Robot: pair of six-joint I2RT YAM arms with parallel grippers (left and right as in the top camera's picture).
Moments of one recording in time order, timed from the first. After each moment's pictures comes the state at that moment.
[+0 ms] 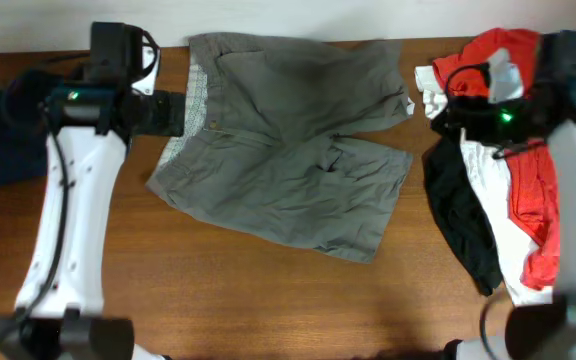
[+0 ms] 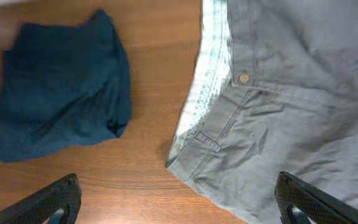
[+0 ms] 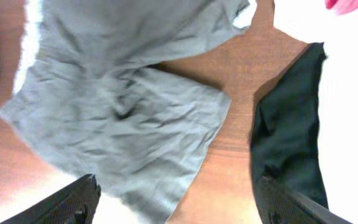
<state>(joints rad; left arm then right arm) -0.07 1.69 1.81 -1.11 -0.18 0.06 -0.21 1.64 1.74 -1.26 -0.44 -0.07</state>
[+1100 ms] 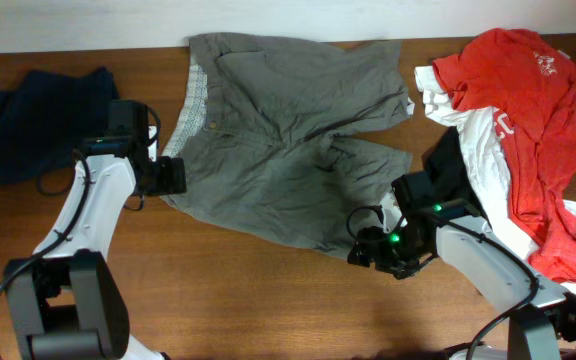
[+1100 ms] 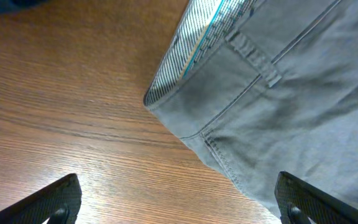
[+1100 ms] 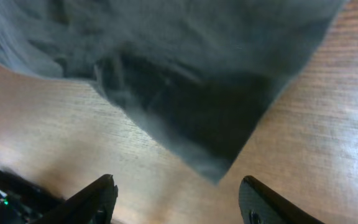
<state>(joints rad) 0.04 1.75 1.27 -0.82 -0.12 -0.05 0.22 1.47 0.75 -0.77 -0.48 0.37</state>
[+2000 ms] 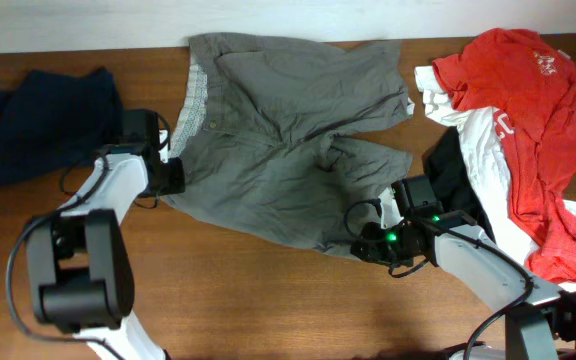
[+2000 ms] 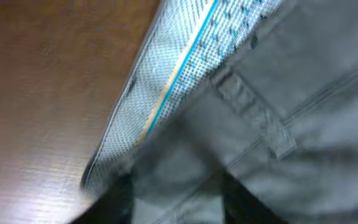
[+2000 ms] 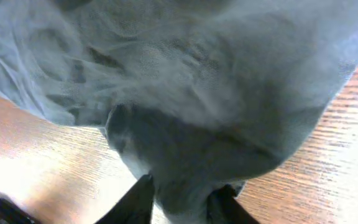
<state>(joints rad) 0.04 1.93 1.21 -0.56 -0.05 -0.07 0.22 1.47 0.67 -0.52 -0.47 0.40</state>
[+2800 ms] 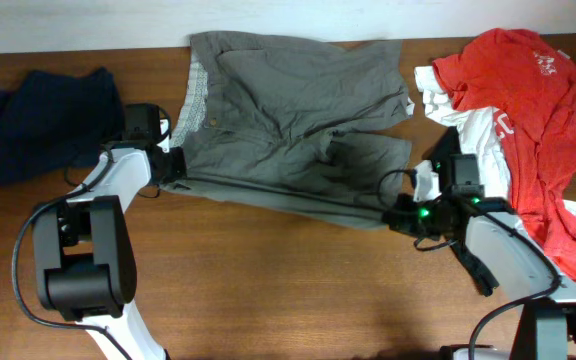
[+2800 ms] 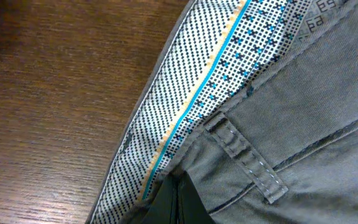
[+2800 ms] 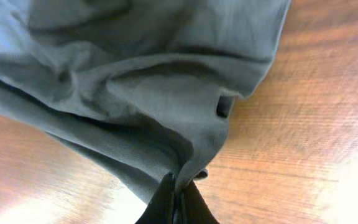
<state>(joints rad) 0.04 2.01 1.26 -0.45 -0.05 -0.07 -0.03 1.47 0.77 -0.52 -0.48 0.27</state>
